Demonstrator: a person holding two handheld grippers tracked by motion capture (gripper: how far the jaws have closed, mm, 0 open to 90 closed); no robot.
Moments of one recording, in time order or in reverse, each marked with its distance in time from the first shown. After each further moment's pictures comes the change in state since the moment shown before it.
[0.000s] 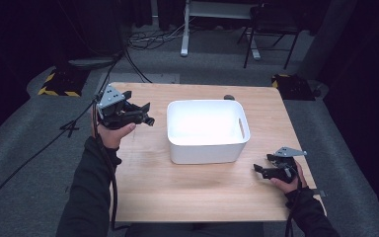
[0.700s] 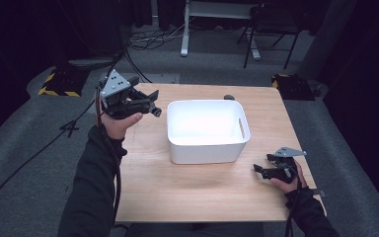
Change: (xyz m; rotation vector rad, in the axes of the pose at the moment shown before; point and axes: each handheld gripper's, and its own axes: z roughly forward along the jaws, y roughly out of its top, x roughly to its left) left arm -0.019 0.044 -0.005 -0.068 -0.038 0.060; right arm 0.001 0.000 0.000 0.005 -0.004 -0.006
